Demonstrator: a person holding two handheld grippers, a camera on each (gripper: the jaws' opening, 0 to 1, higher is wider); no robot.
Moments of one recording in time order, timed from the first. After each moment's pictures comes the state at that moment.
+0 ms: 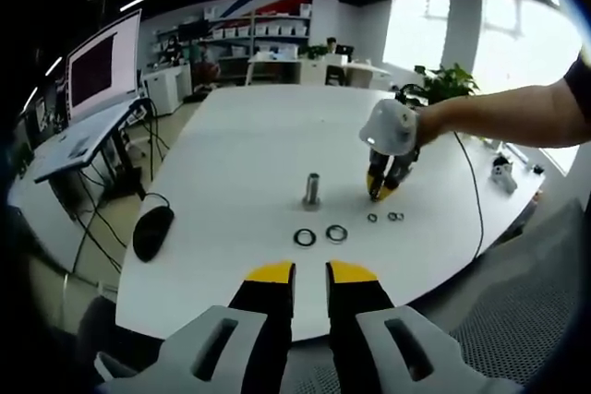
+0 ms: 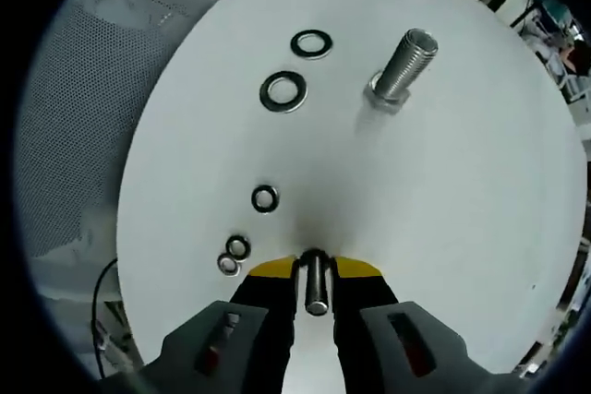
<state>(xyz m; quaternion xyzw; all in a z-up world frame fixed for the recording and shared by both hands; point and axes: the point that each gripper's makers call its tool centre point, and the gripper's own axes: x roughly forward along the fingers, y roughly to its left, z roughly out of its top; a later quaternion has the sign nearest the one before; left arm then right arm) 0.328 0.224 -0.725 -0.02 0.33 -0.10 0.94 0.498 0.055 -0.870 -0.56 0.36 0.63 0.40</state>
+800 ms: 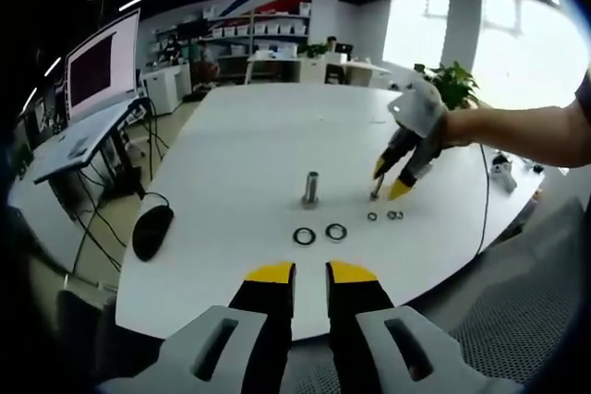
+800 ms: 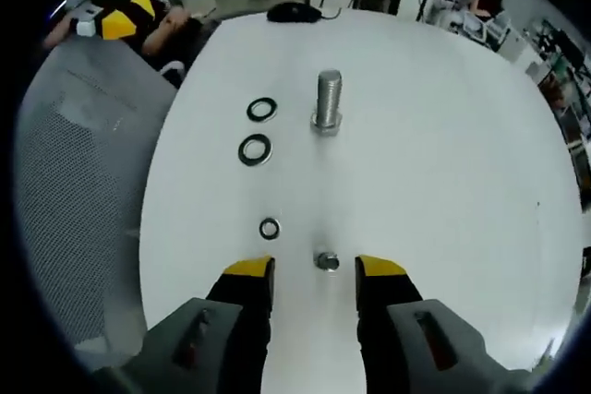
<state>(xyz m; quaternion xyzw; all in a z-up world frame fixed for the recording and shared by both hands) 0.327 0.223 -0.726 -0.02 0.33 -0.10 0.94 0.494 0.042 -0.831 -0.38 0.38 0.59 0.60</state>
